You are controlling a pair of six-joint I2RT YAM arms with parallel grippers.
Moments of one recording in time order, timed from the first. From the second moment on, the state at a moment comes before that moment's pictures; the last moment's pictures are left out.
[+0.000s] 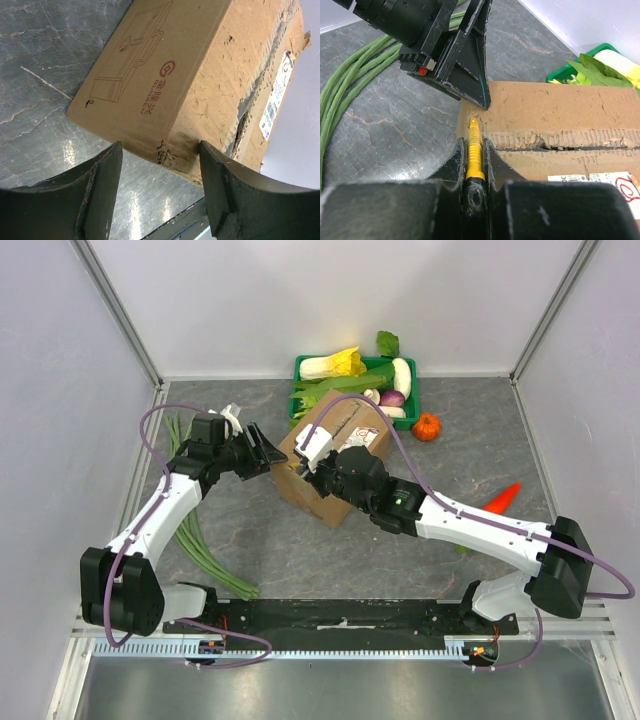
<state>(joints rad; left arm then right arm) -0.20 1.29 0.96 -0.35 0.42 -0.67 1.04 1.41 1.14 0.03 0.20 -0.13</state>
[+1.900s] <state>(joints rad) -0.22 1.23 0.90 -0.33 0.36 -0.82 1.07 1.24 1.01 -0.08 0.28 -0.02</state>
